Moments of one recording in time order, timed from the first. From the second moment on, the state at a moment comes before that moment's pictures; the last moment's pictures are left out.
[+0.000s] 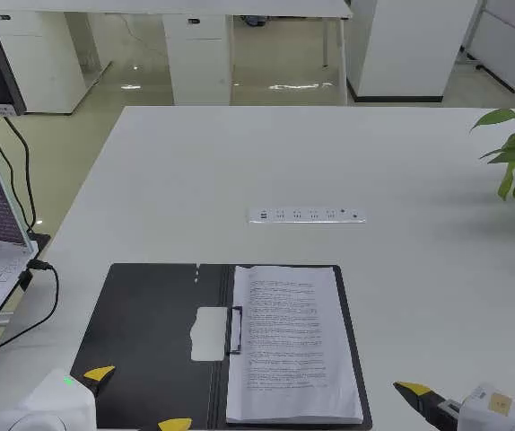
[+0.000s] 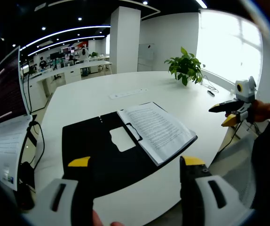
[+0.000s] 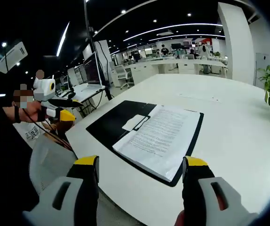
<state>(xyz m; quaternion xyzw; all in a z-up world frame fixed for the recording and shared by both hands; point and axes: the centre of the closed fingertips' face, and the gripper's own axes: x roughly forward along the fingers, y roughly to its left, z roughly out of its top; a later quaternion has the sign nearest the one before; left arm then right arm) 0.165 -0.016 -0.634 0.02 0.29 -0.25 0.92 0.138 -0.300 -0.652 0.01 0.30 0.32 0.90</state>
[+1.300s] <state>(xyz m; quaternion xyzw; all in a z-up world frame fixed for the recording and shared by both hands) 0.151 -0.015 -0.629 0.03 0.30 -0.25 0.92 0.127 -0.285 -0.655 0.01 0.30 0.34 0.89</state>
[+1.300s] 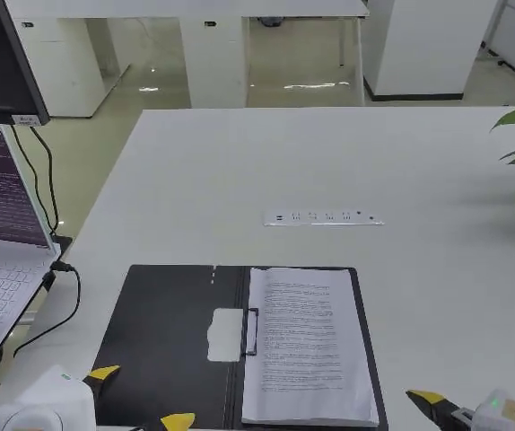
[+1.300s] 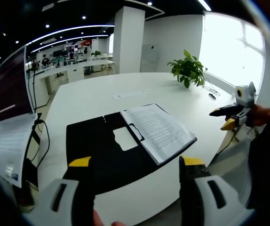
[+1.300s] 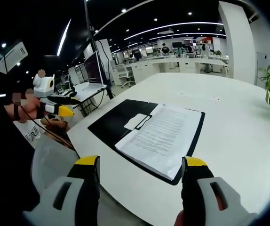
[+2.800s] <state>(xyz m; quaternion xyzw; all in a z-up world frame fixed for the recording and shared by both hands) 0.157 -0.037 -0.639 0.03 0.29 -0.29 0.91 0.124 -0.294 -0.665 0.00 0.31 0.31 0.90</state>
